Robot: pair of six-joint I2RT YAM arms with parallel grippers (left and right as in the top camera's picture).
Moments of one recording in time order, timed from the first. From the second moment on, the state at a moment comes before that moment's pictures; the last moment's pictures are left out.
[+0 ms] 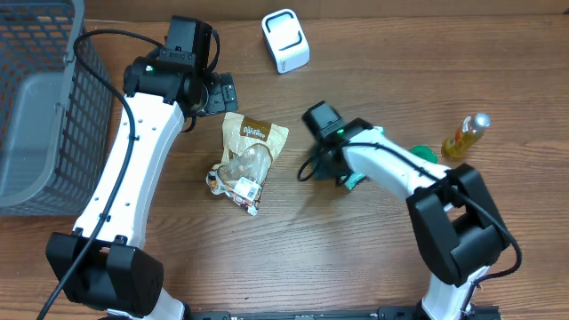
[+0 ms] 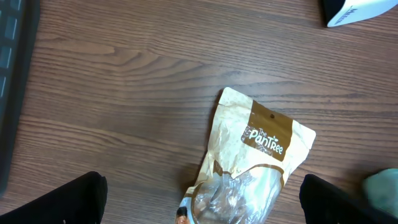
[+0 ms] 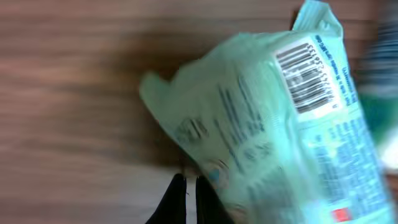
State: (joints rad) left arm -0.21 1.75 1.71 -1.10 -0.15 -0.39; right arm 0.52 1.94 1.26 -0.72 0.14 0.43
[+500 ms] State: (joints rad) left arm -0.21 1.75 1.71 -1.10 -0.15 -0.39; right arm 0.36 1.94 1.36 -0.84 0.02 0.41
